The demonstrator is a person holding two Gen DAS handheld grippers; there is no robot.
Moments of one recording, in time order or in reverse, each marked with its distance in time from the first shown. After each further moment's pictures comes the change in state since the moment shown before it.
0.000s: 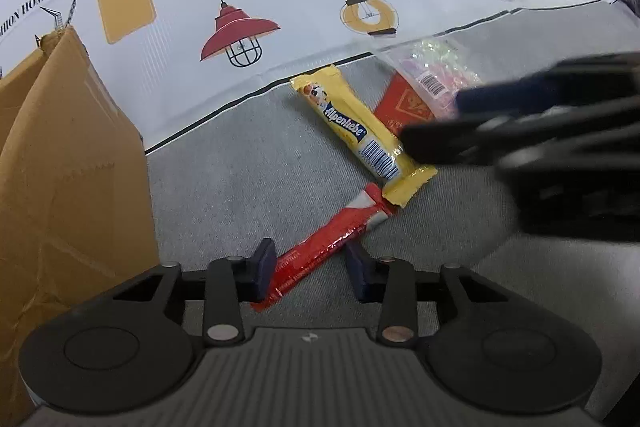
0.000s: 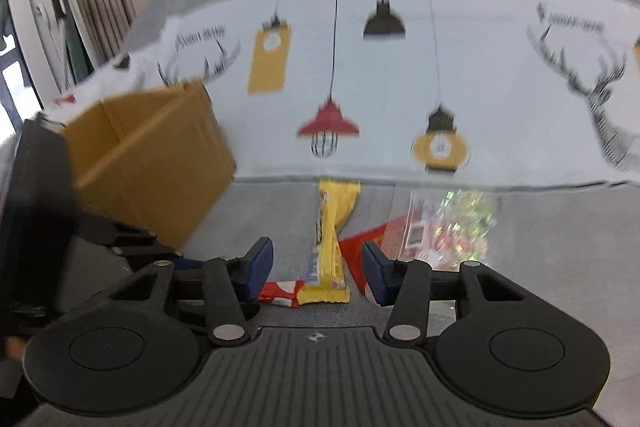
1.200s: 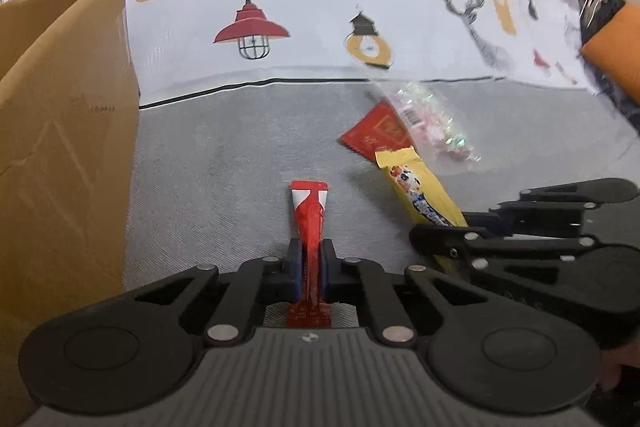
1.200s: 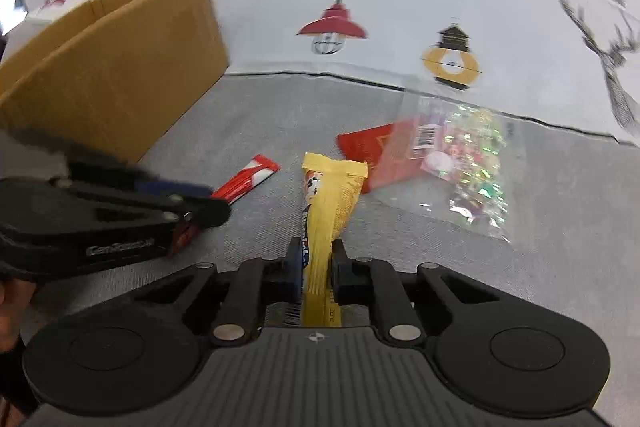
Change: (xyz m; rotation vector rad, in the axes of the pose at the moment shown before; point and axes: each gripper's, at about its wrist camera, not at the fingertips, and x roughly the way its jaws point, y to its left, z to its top) left arm -0.022 0.009 -0.032 -0.249 -0.102 -0.150; right arm 0.002 0.001 -0.038 -0.081 0.144 -0.083
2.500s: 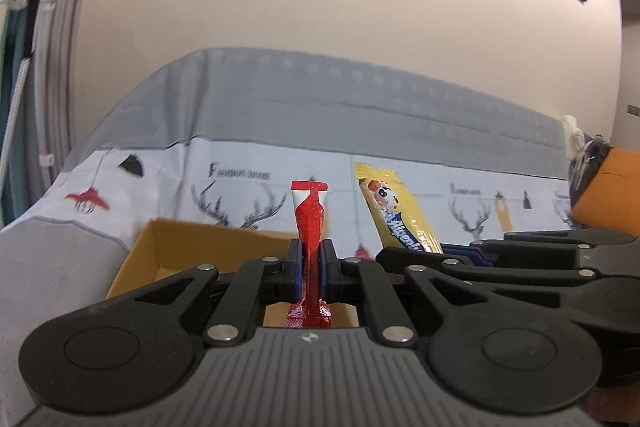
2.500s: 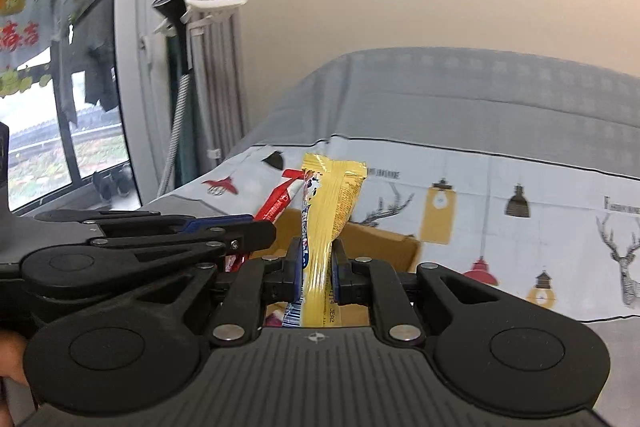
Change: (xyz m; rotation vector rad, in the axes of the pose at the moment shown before) left arm -0.311 0.112 -0.005 -0.073 -0.529 0.114; right arm -0.183 0.256 0.091 -0.121 -0.434 0.099
